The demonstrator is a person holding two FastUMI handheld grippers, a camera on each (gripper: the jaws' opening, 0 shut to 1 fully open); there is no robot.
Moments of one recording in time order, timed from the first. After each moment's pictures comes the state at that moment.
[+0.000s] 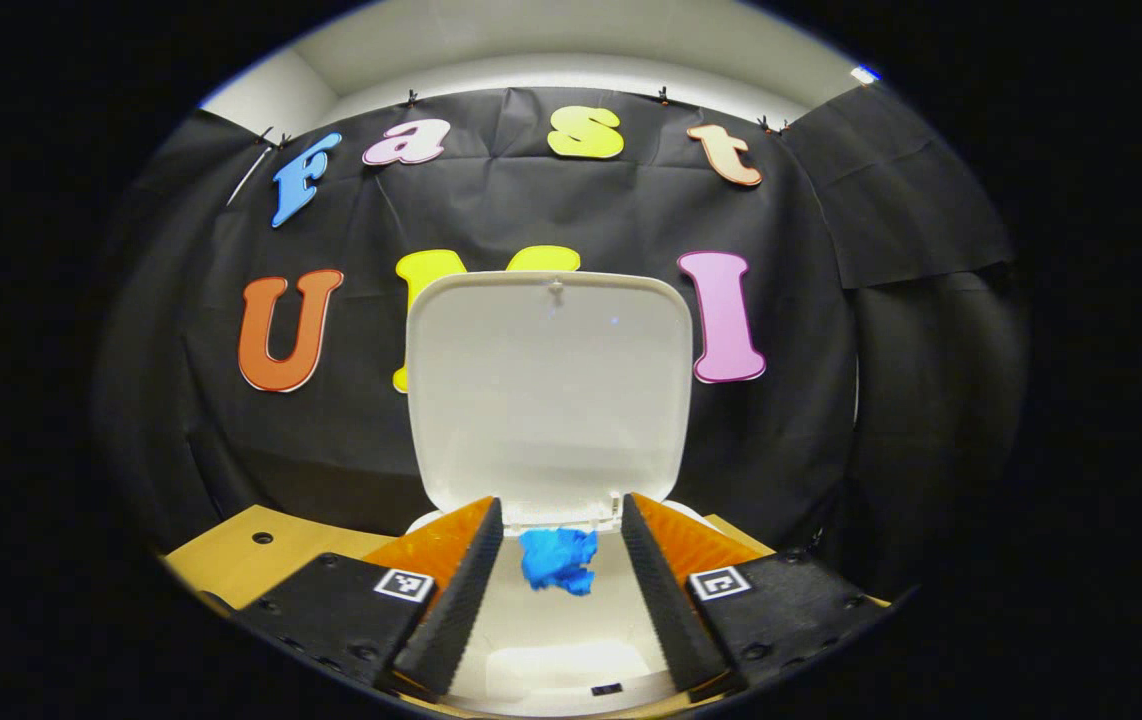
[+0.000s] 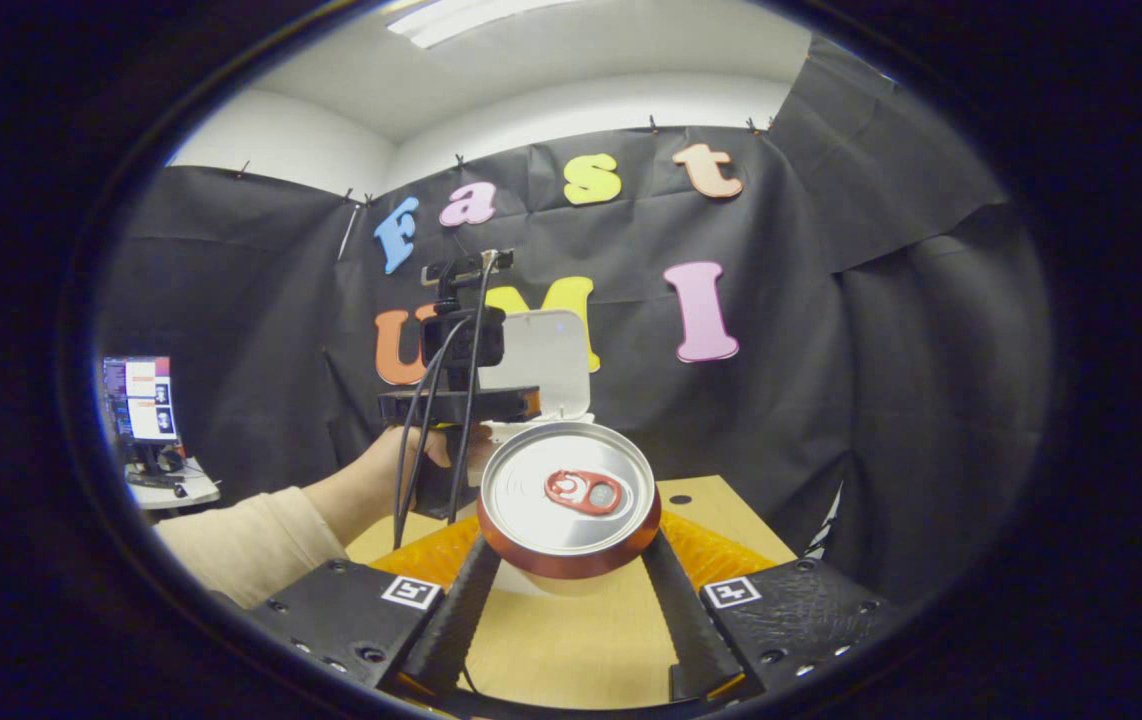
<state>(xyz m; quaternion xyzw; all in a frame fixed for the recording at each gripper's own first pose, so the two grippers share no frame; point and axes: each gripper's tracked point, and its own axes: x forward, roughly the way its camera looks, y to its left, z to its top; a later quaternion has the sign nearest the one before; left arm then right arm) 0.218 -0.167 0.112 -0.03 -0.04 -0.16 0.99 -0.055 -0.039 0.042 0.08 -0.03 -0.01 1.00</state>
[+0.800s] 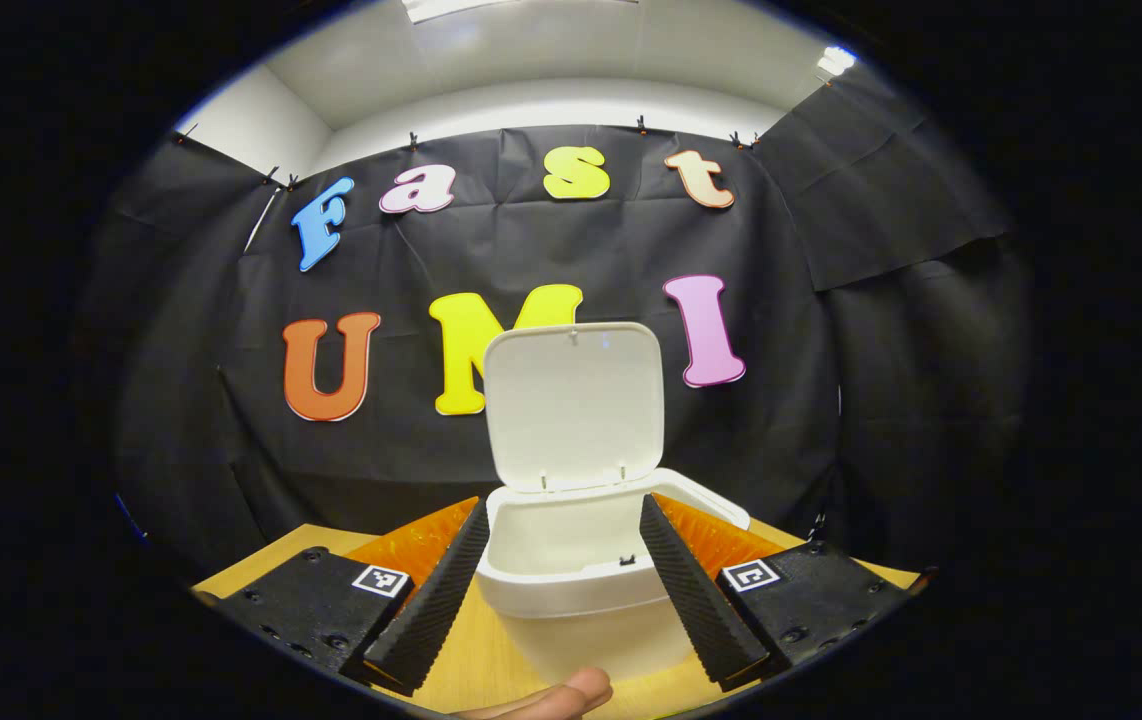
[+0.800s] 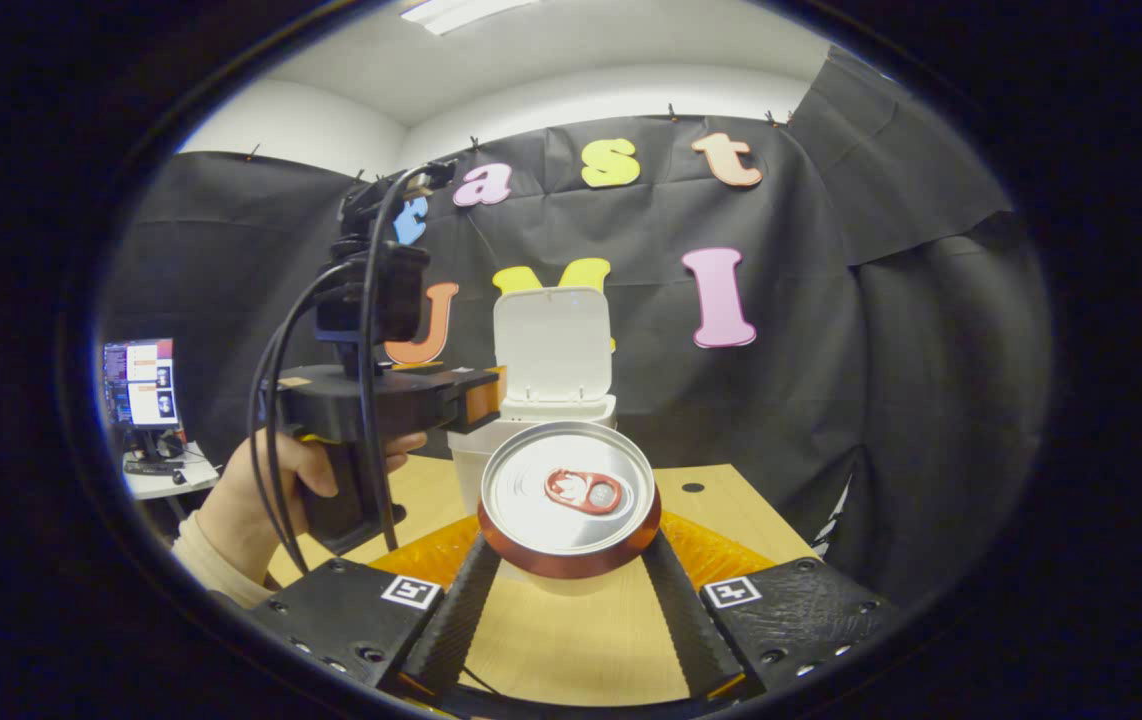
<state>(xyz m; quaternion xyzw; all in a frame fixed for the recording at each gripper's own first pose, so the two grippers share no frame) 0.110 -0.093 0.098 0.01 -0.07 -0.11 0.99 -0.039 -0.007 0.026 0.07 -0.01 -0.01 1.00</state>
